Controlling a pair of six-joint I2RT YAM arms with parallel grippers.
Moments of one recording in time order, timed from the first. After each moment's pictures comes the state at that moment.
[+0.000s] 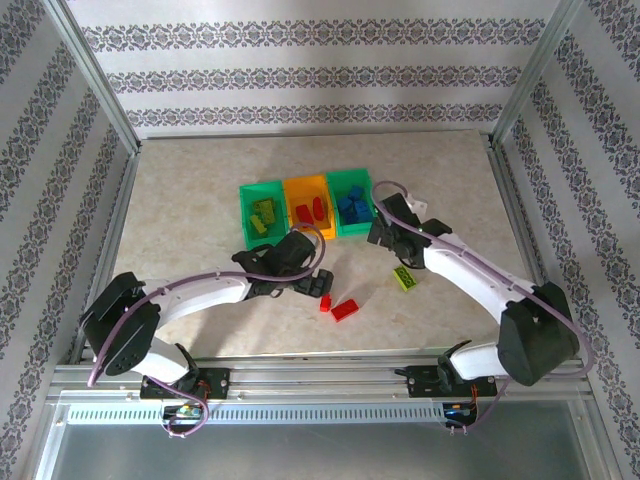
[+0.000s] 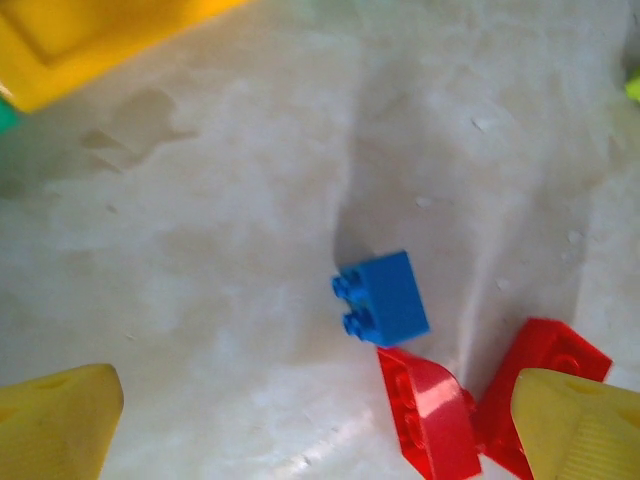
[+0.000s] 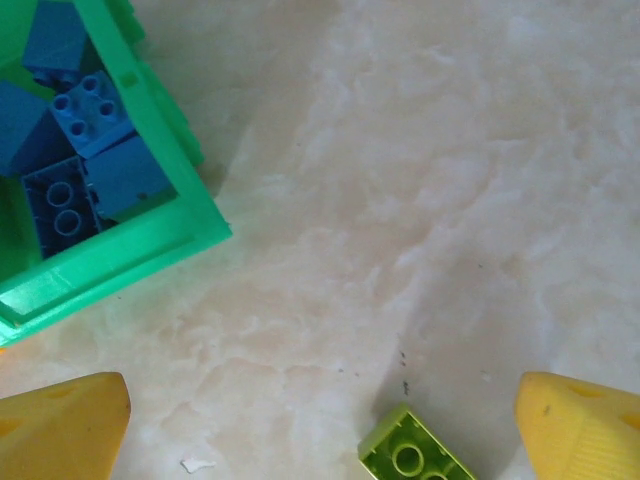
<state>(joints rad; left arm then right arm) -0.85 1.49 0.90 -0.37 -0.06 -0.48 0.49 1.36 0.94 -0.64 0.39 0.76</state>
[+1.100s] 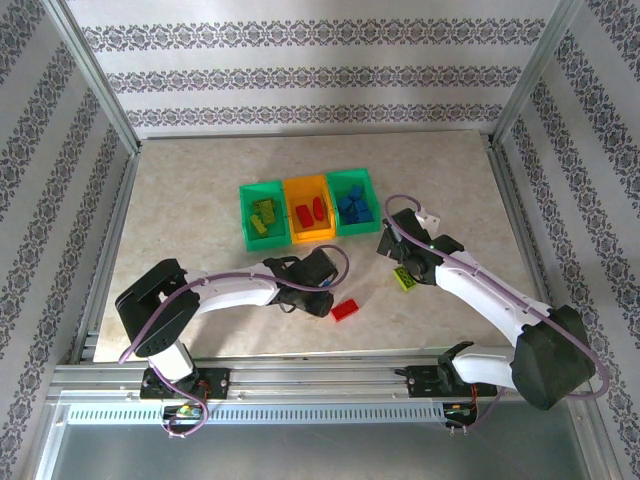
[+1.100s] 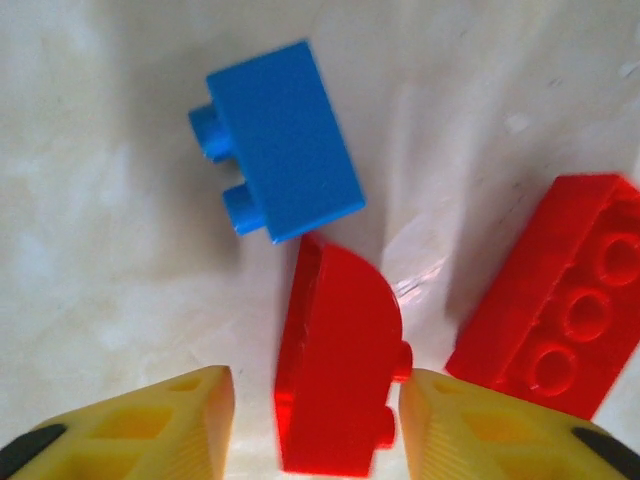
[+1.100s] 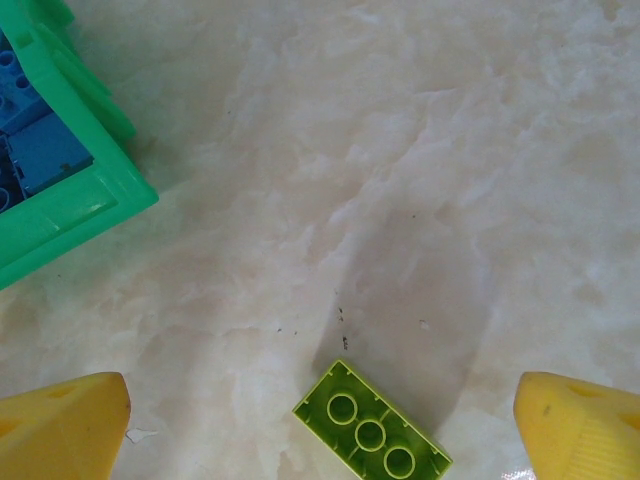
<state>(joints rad) -0.94 1.68 0.95 -0.47 0.01 -0.50 0.49 1.24 0.83 -0.66 0.41 0.82</state>
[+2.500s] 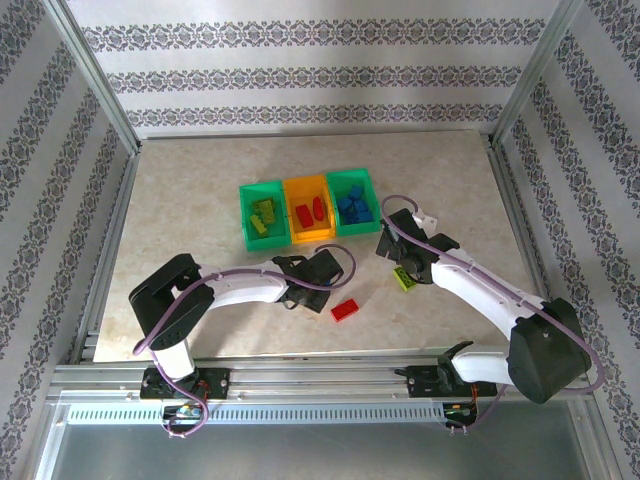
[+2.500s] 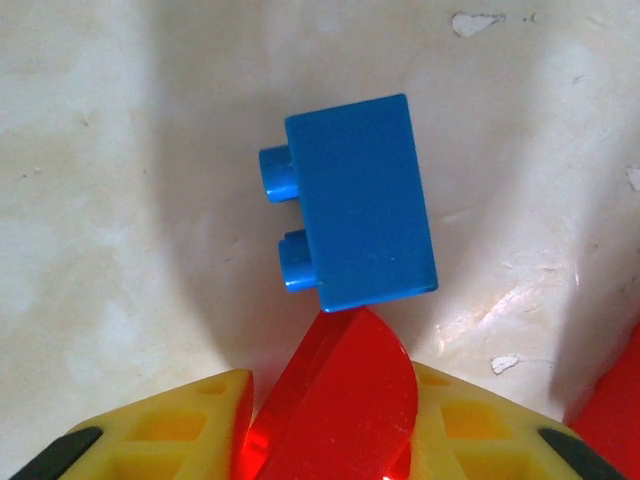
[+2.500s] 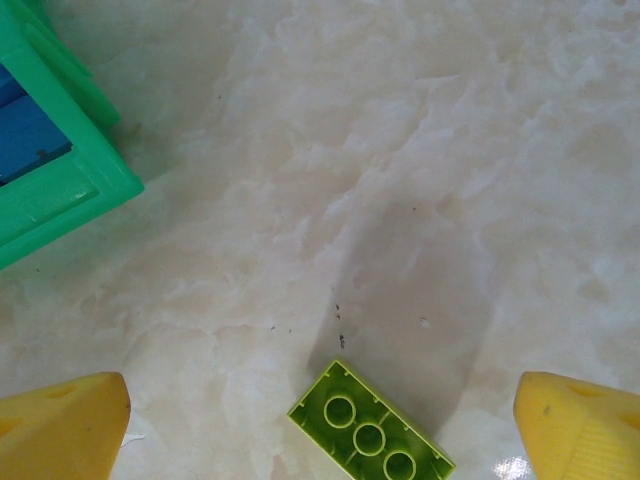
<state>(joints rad) -0.94 1.75 1.01 -0.48 -0.13 -0.44 0.49 1.28 0.83 -0.65 0.41 0.82</state>
